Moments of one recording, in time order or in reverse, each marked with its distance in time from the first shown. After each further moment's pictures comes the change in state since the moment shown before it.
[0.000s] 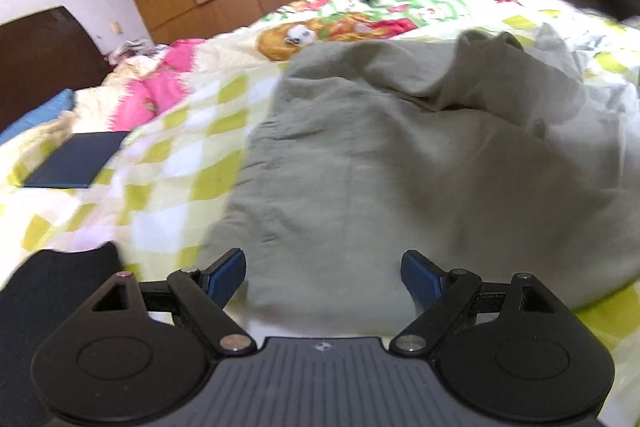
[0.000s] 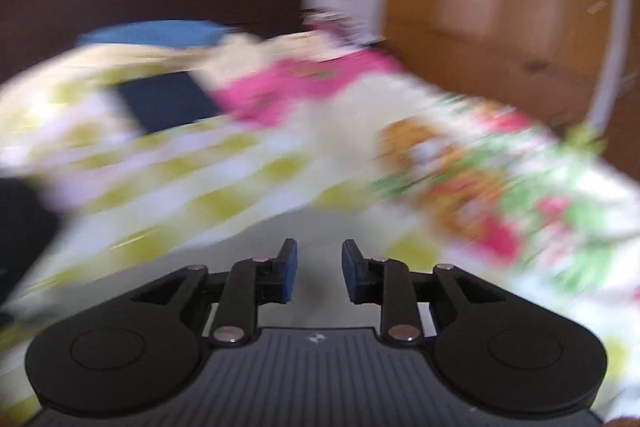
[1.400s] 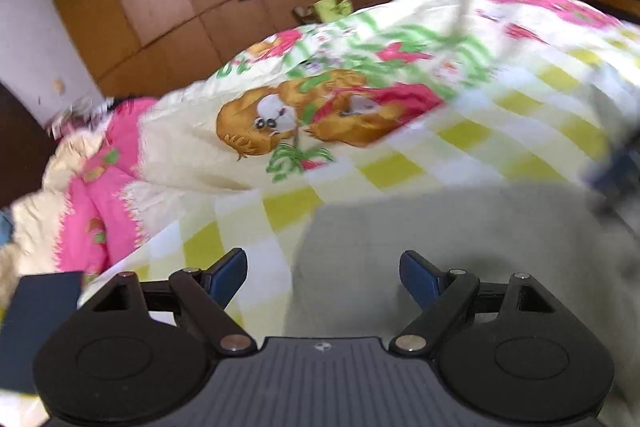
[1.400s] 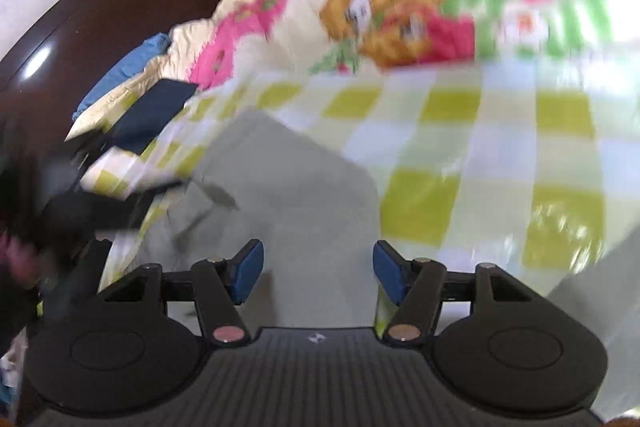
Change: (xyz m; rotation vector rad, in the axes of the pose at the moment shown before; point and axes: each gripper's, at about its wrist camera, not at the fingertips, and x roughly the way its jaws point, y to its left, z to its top) left arm 0.155 0.032 0.203 0.109 -0.011 -0.127; right arm 0.023 -0.180 -0.046 0.545 0.192 0.172
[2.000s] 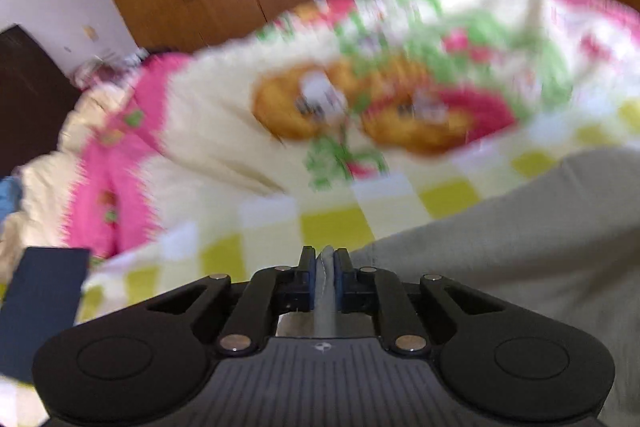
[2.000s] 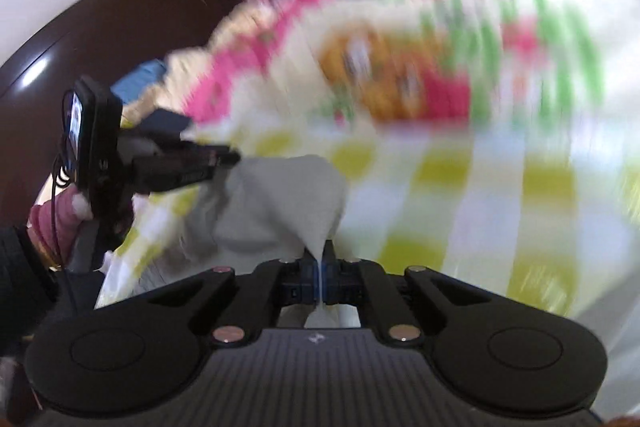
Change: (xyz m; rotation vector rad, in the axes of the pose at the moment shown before) left arm 0.016 0.020 0.031 -0.124 0.058 0.093; right arm -0.060 0.053 0.019 -0.195 -0.212 -0.109
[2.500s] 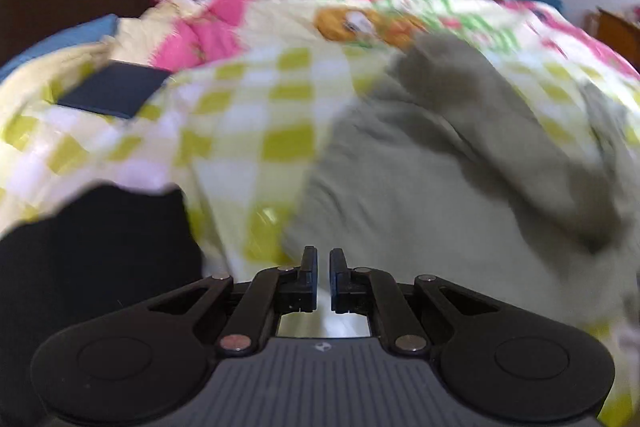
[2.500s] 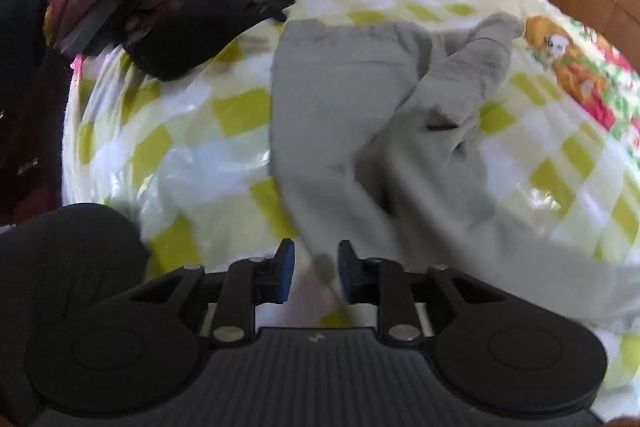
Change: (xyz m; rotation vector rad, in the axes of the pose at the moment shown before) left arm -0.186 0.007 -0.246 -0.206 0.051 -0.046; right arm -0.064 0.192 -0.205 -0.612 0.357 0.042
